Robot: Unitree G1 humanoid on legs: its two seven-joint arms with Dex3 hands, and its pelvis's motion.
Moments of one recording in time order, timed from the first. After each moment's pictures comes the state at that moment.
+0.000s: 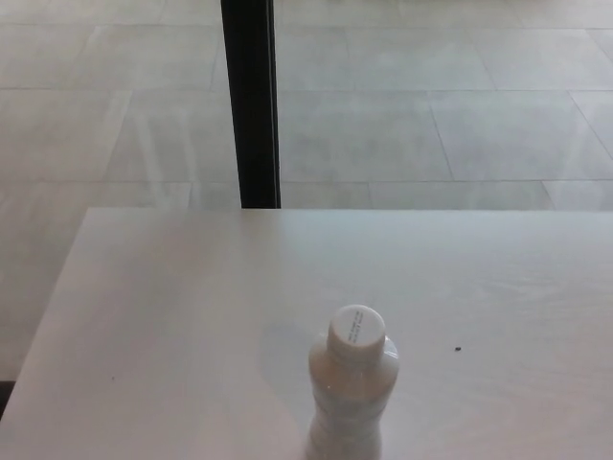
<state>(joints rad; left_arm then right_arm) 0.04 0.72 0.71 0.67 -0.31 -0.04 -0.38 0.05 -0.56 -0.73 0.42 0.26 -0.10 0.11</state>
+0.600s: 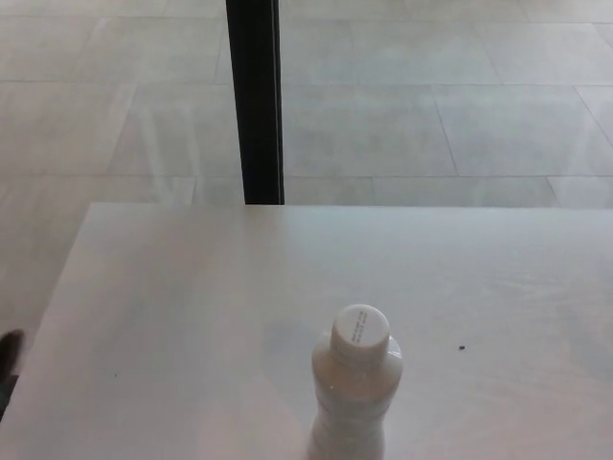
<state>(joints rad) 0.00 0.45 0.29 0.05 -0.35 0.03 -0.41 -0.02 -0.42 -0.43 0.02 0.28 -0.04 0.14</state>
